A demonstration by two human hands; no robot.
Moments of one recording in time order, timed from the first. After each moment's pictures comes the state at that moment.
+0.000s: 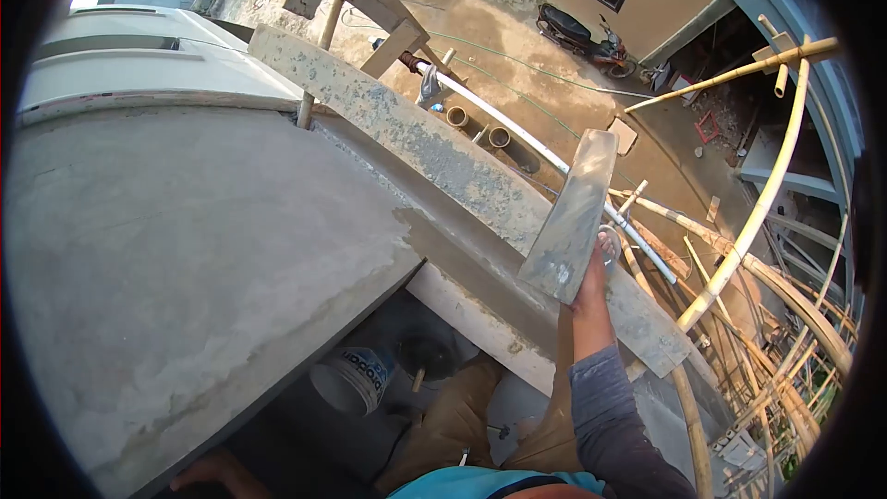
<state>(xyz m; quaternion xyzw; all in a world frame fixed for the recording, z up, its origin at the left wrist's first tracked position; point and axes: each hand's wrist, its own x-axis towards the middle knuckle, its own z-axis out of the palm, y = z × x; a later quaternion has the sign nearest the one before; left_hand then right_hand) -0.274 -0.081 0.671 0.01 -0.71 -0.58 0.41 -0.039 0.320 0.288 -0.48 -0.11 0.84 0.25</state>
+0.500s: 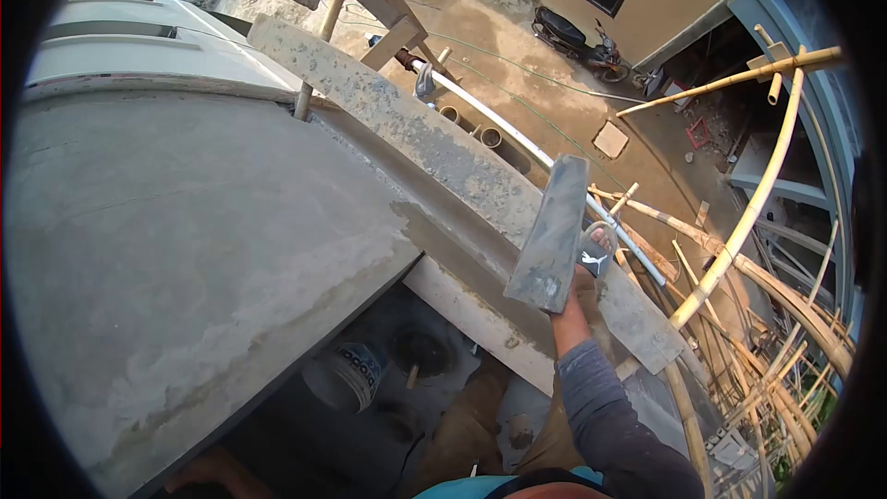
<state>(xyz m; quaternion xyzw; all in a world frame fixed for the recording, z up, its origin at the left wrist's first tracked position) -0.264 -0.084 0.675 0.01 -0.69 -0.61 0.39 -0.020 0.247 0.207 -0.39 0.12 0.88 0.22</state>
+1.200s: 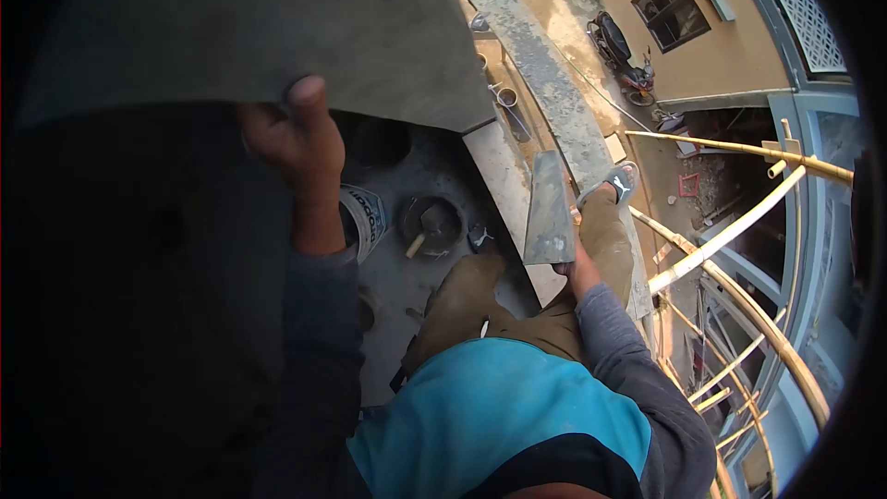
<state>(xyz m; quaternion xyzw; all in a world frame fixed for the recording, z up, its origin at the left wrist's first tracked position) -0.262 -0.150 0.665 -0.24 -0.76 -0.53 0.29 0.070 0.054 0.333 -0.55 -0.19 0.80 -0.14</state>
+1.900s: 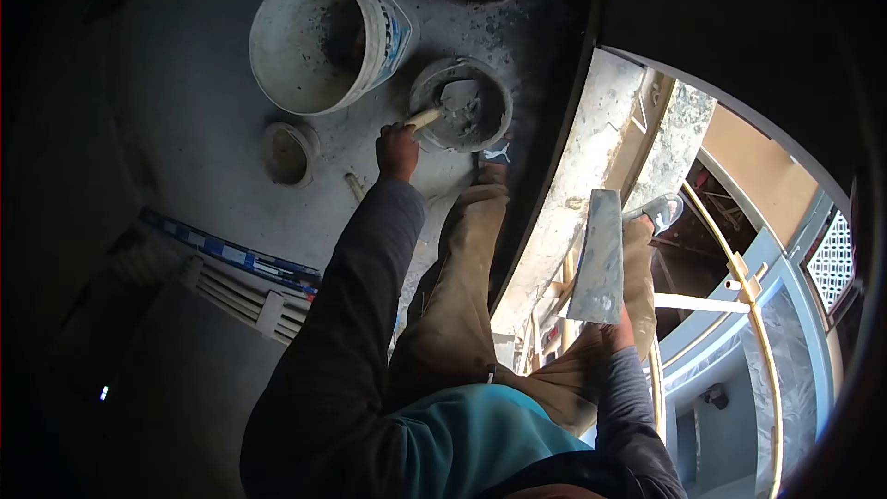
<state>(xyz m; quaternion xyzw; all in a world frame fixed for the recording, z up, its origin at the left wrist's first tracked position) 0.025 -0.434 0.140 0.12 -0.95 -0.08 -0.27 0.183 0.102 0.270 -0.68 -0.25 0.65 -0.25</state>
